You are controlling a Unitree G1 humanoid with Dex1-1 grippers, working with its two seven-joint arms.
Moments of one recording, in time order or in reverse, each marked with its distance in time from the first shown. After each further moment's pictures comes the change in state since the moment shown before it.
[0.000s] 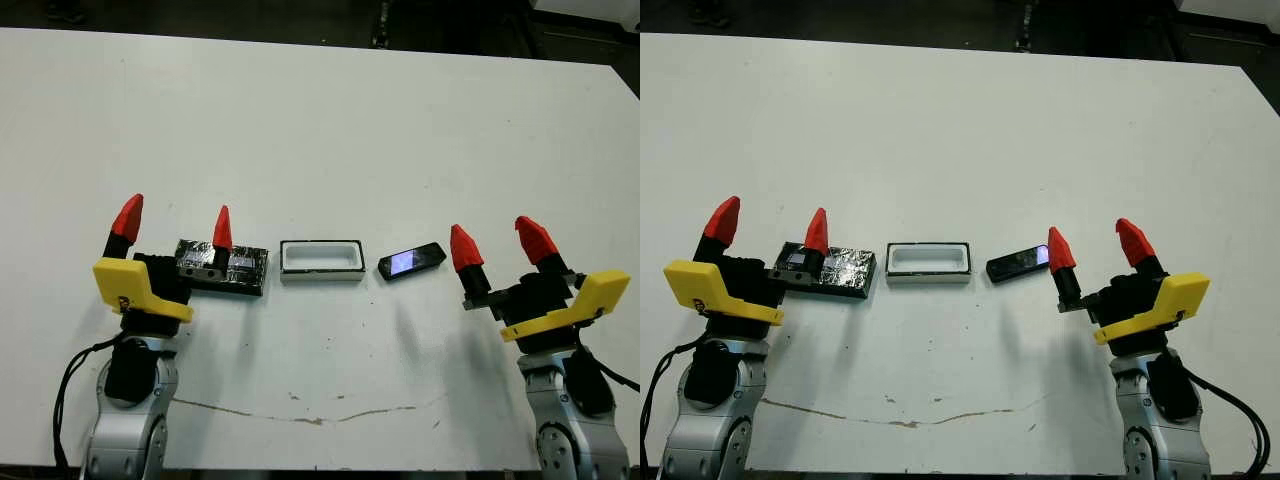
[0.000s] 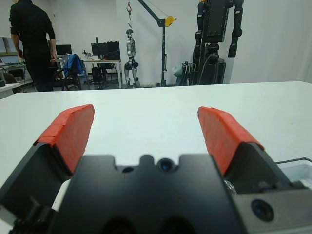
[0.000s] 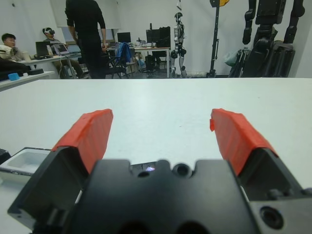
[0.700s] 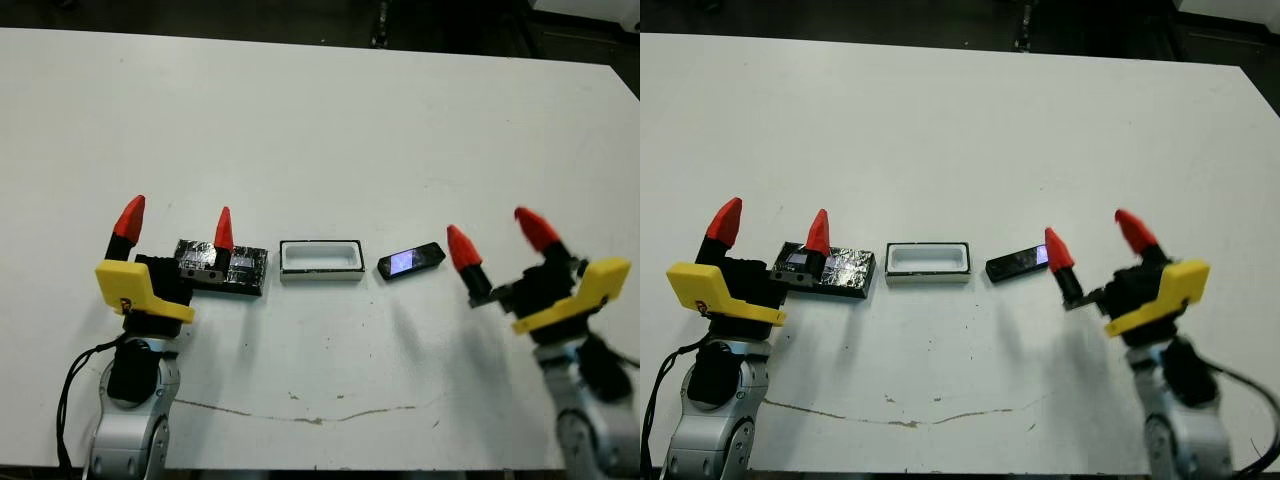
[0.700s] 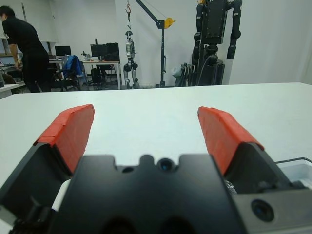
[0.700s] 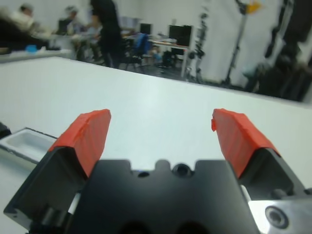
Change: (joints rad) left arm -0.001 -0.002 -0.005 0.024 0.002 -0.031 0.001; right arm -0.167 -0.262 -0.051 0.083 0.003 0.050 0.201
